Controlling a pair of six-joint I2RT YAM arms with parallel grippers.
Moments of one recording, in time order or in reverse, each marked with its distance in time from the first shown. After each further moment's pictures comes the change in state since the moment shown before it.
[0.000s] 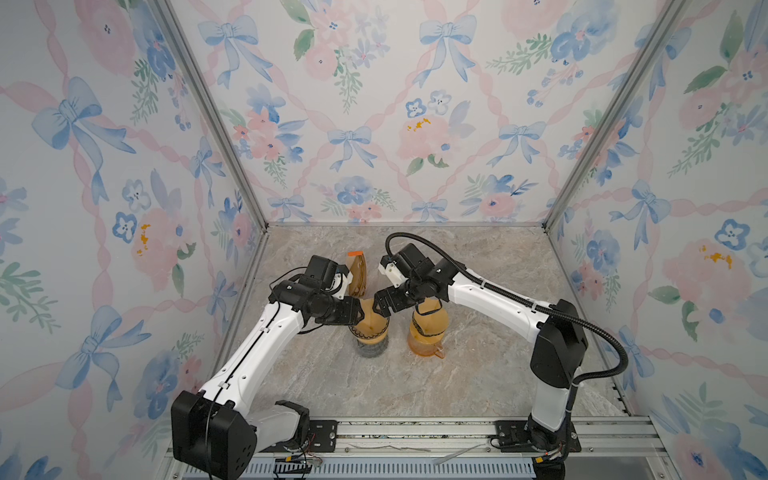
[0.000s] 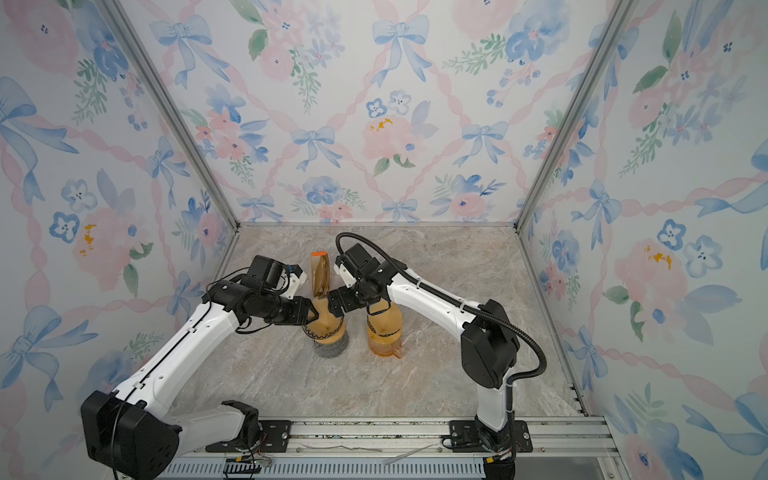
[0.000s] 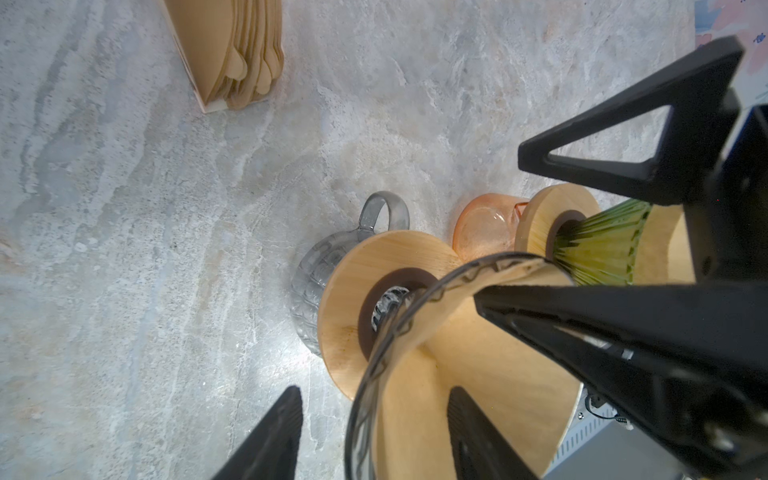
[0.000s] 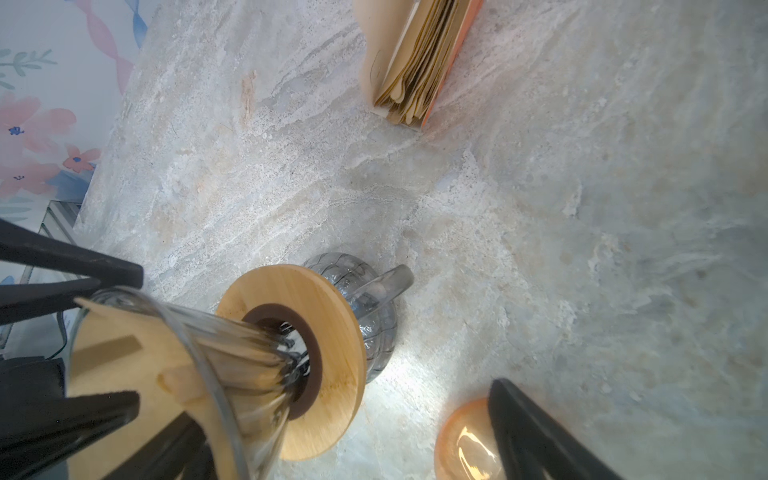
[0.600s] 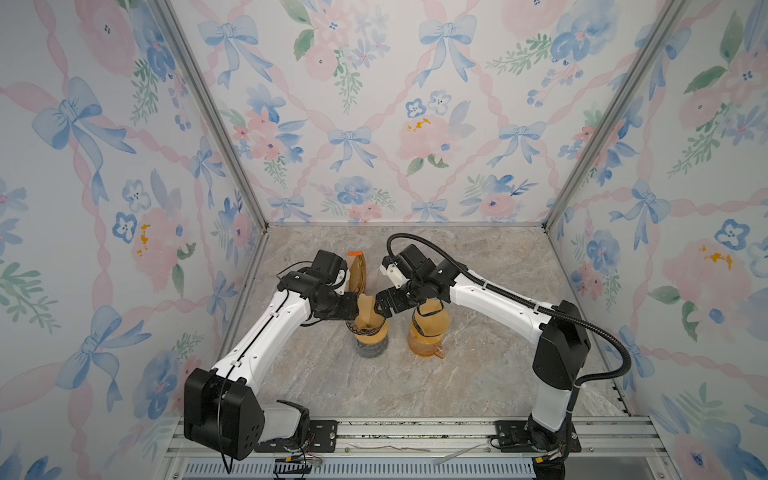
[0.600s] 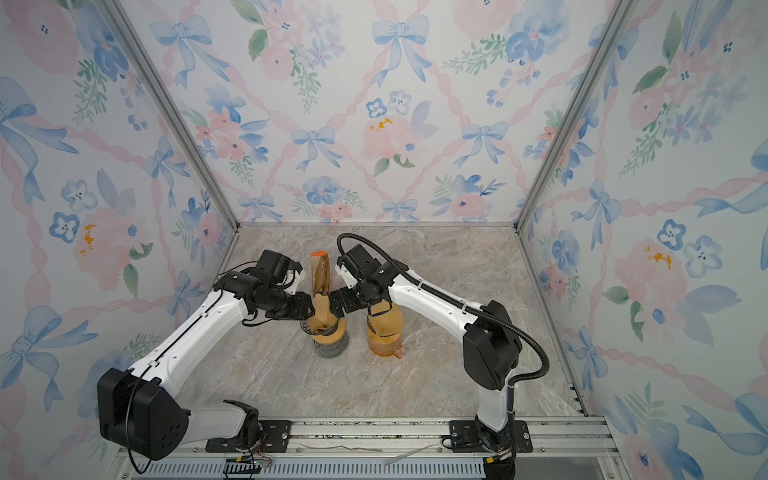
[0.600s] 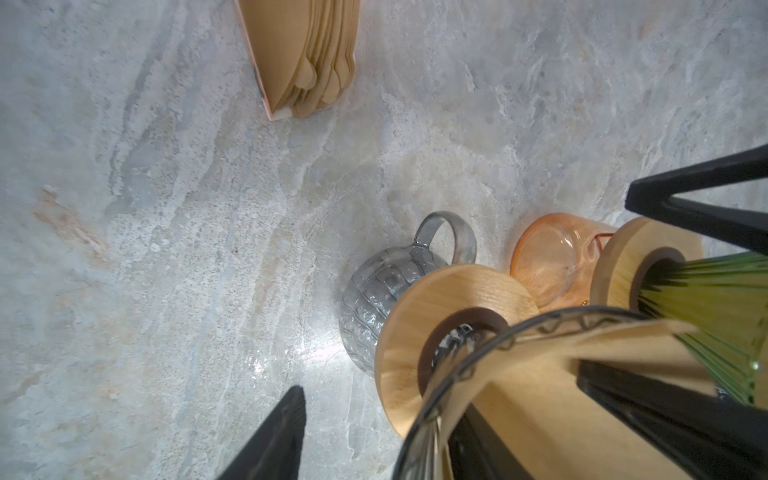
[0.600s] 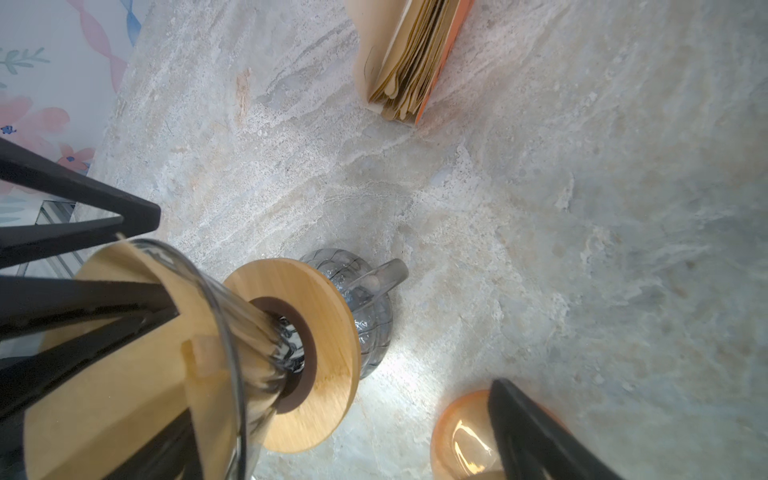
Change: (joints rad) left arm 0.000 0.106 0.064 -0.016 -0.128 -0.001; right arm 0.009 -0.018 -0.017 0.000 0.006 -0.001
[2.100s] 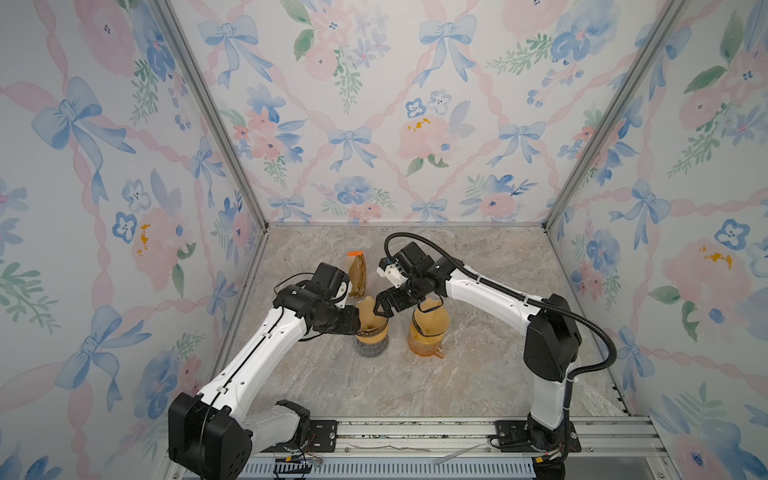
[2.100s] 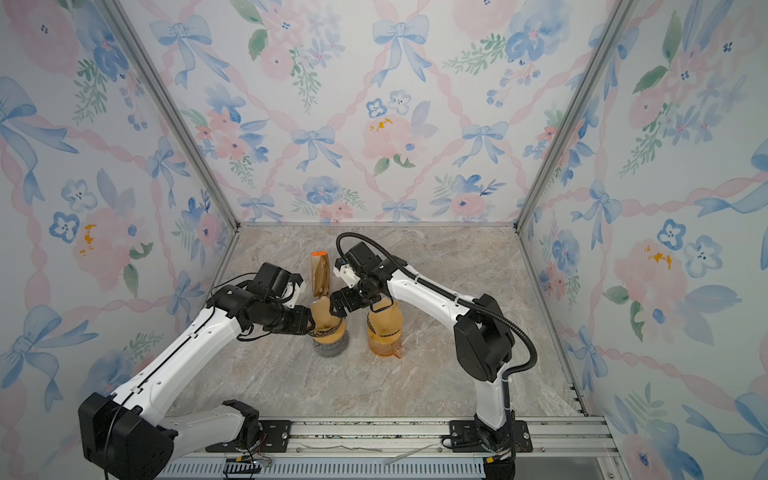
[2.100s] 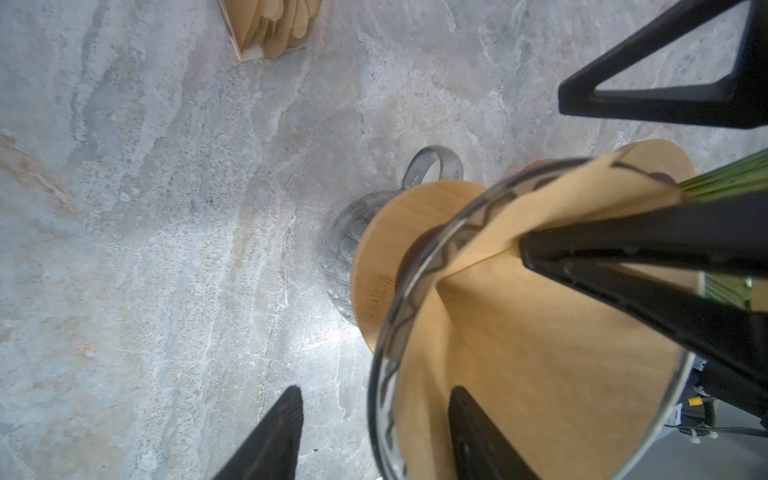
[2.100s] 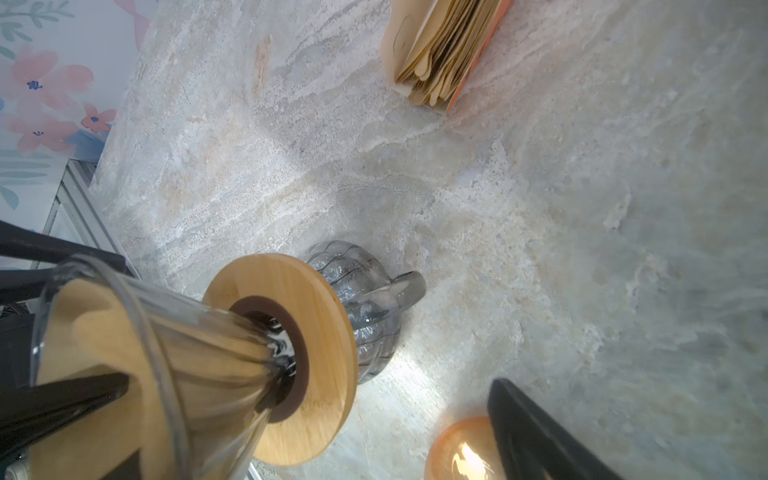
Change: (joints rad) left arm -0.069 -0.126 -0.092 -0.045 -0.006 -0.031; right arm -0.058 0.058 0.006 0.005 -0.137 -0.113
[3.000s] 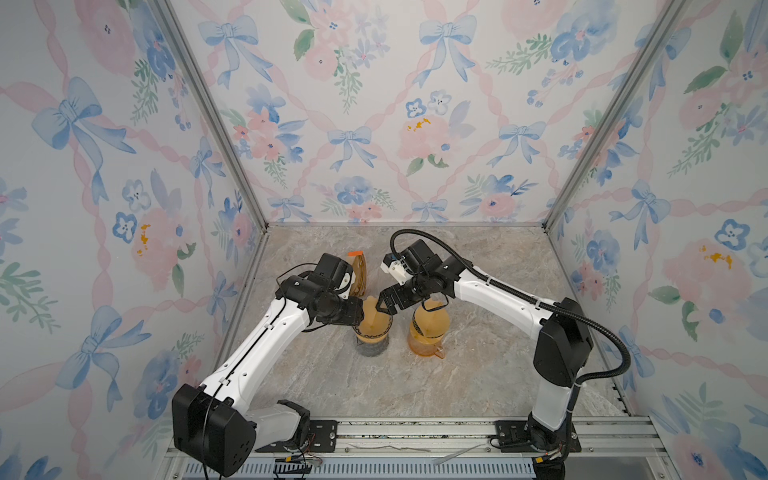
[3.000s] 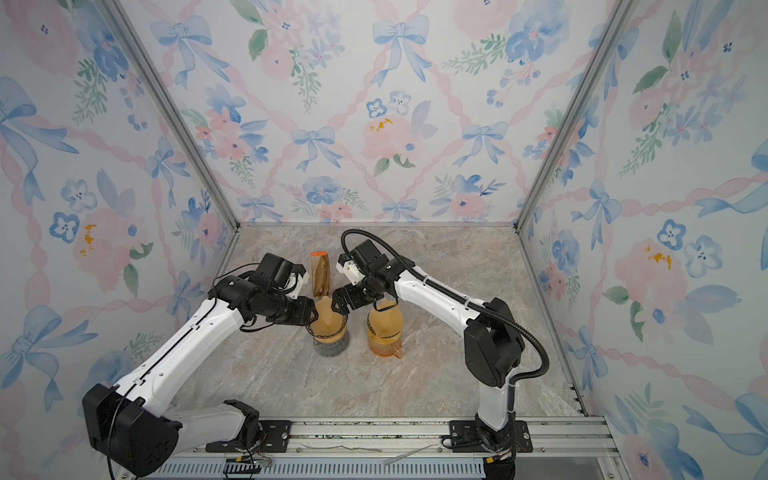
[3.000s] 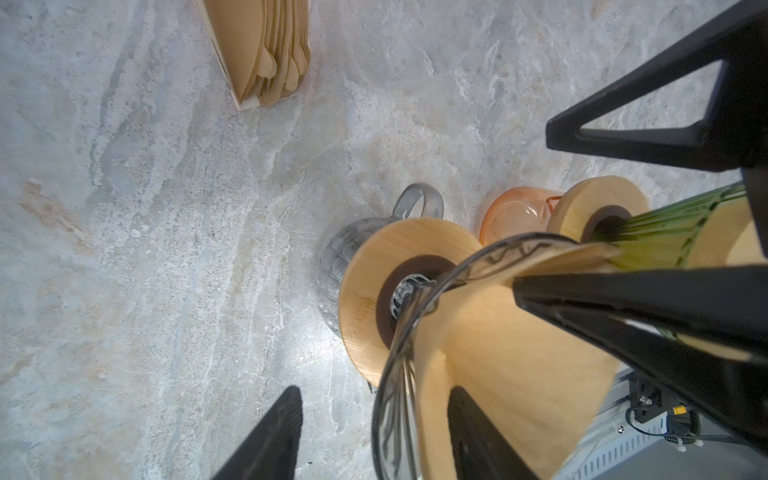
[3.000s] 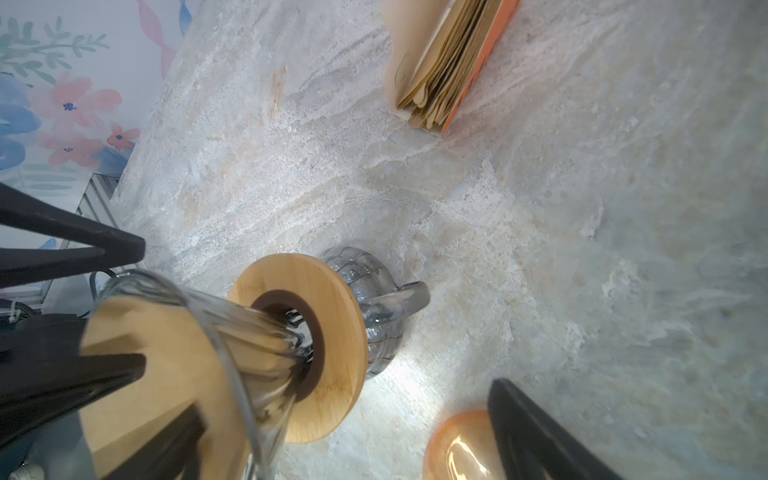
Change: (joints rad) left arm -0.013 0.051 0.105 -0.012 -0.006 -0.006; right arm -0.012 -0.064 -0.023 0.035 -0.008 0.005
